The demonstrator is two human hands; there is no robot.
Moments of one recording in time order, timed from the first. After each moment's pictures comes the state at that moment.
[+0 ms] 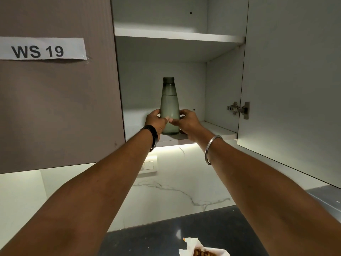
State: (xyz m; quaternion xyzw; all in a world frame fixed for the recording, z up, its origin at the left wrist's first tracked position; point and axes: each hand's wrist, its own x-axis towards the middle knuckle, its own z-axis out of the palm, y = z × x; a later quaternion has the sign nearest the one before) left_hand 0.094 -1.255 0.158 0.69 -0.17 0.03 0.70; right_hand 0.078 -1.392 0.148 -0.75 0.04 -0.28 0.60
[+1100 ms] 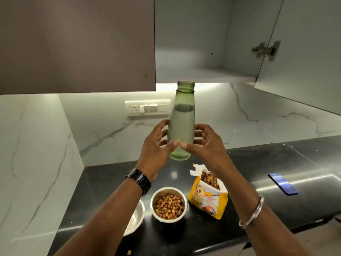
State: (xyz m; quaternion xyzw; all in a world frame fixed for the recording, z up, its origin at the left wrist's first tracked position) left_hand -0.097 -1.073 -0.051 0.67 -0.26 -0.02 0.70; right_hand -0.154 -1.258 -0.053 -0.79 0.03 -0.23 0.57
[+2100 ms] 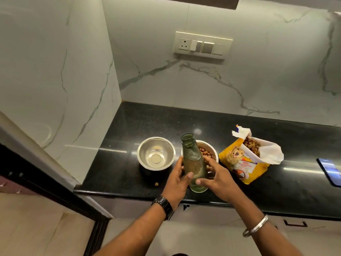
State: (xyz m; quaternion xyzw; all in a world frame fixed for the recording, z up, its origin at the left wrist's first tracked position) left_hand -0.174 -1.021 -0.327 0.59 -0.06 -0.19 0.78; right_hand -0.185 -1.215 -0.288 -0.89 0.01 0.08 0.45
